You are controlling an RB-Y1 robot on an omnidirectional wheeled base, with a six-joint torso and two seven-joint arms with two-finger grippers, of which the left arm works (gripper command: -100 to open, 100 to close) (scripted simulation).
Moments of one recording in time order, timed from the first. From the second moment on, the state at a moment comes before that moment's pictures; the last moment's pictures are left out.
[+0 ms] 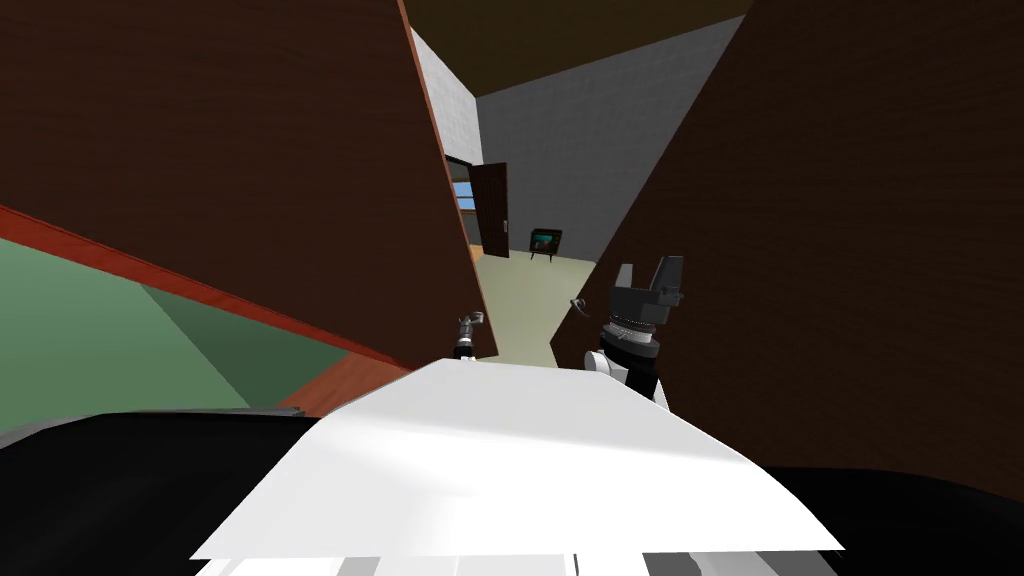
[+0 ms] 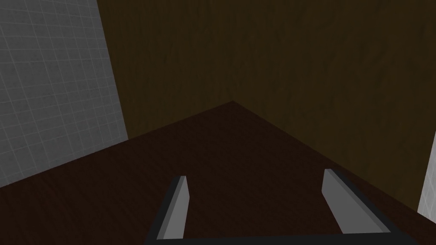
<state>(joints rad) 0.06 0.00 0.17 -0.88 0.12 -0.74 -0.09</state>
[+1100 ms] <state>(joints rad) 0.05 0.05 0.24 -0.89 0.16 -0.74 -0.13</state>
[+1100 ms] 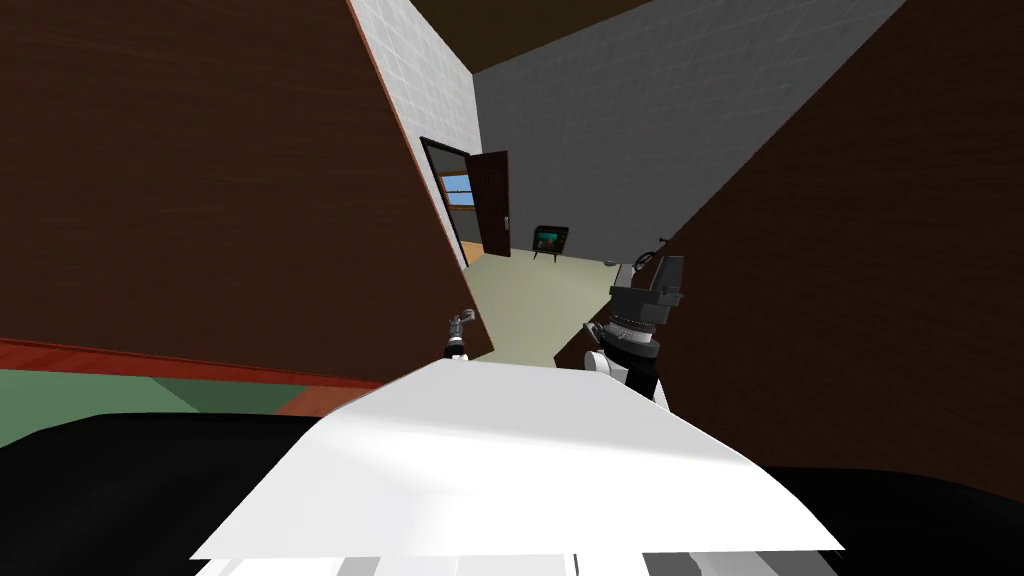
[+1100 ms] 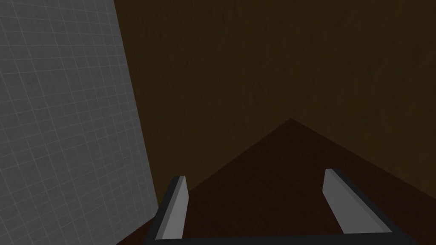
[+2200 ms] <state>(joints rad) 0.05 0.03 0.35 -0.87 0.22 -0.75 -0.17</state>
